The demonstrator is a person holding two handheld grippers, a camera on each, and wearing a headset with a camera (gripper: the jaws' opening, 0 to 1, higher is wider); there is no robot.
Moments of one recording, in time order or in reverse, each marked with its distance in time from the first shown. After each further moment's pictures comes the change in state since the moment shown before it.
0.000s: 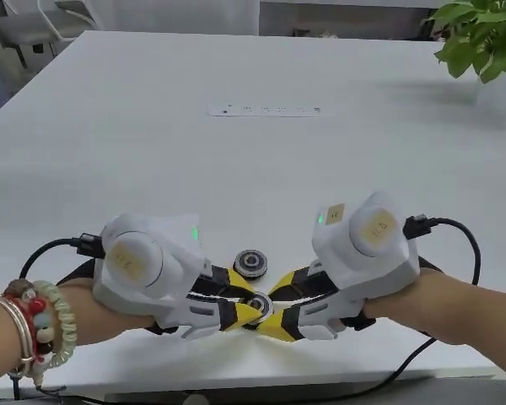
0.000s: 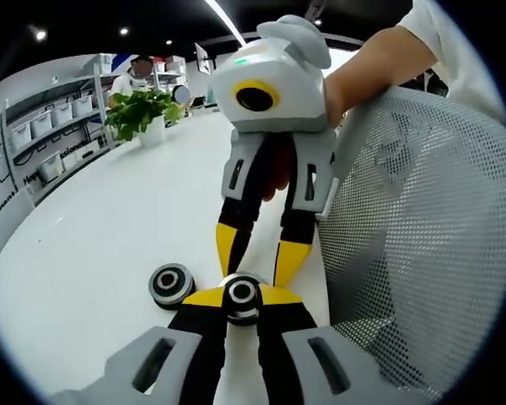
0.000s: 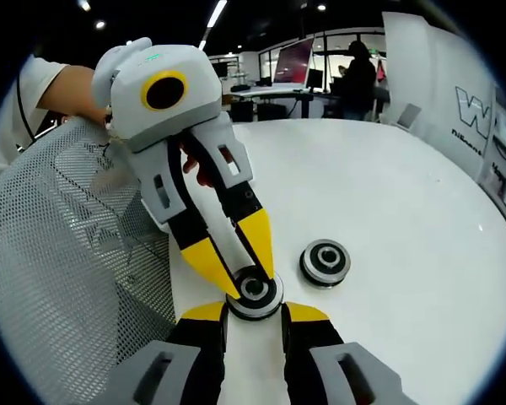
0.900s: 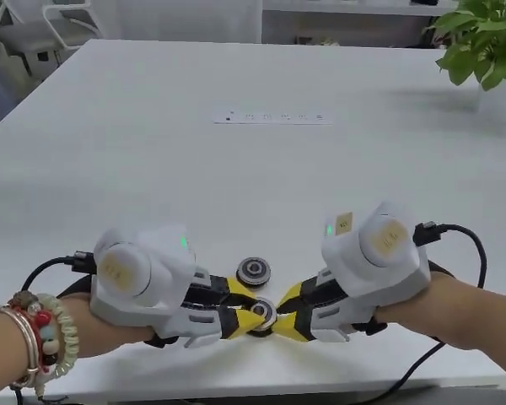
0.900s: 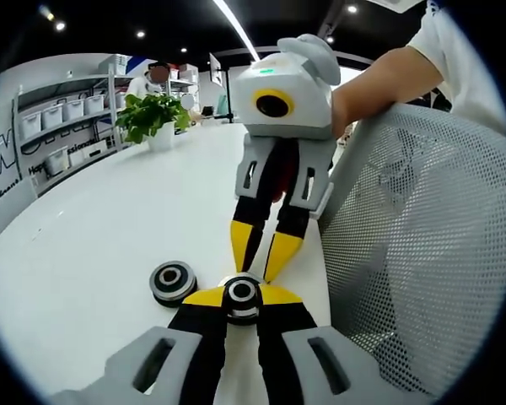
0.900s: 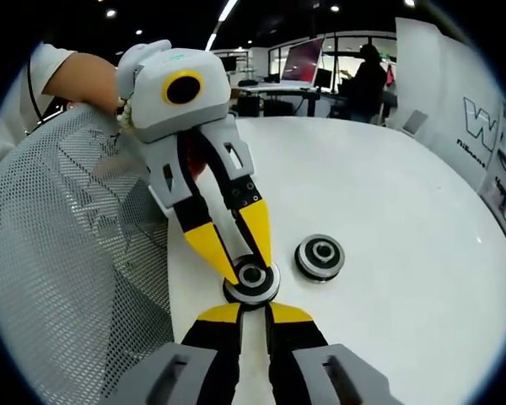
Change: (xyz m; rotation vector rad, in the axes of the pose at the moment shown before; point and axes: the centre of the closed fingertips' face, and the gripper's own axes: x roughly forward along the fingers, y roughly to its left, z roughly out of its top) left arm -0.001 0.002 -0.001 -0.044 -0.073 0.011; right arm -0.006 -0.005 -0.007 -0.064 0.029 -0.001
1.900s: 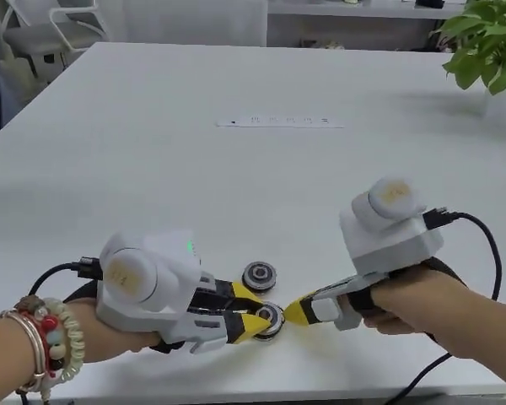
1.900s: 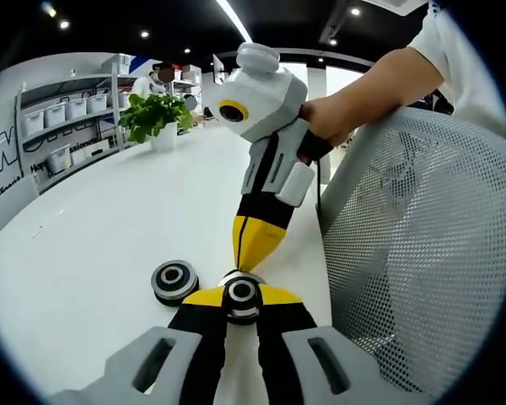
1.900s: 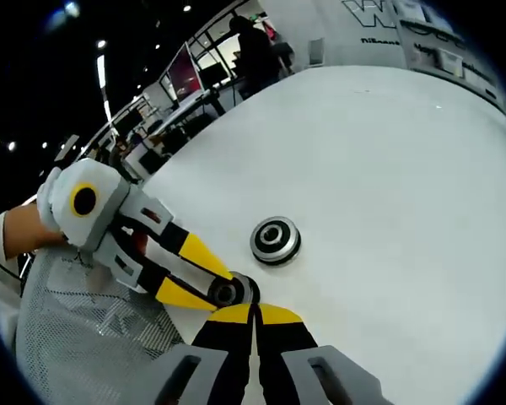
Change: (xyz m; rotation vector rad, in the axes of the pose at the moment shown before) left arm 0.001 0.002 0.000 -0.014 -0.009 0.007; right arm -0.007 -0.019 0.005 0.690 -0.064 -0.022
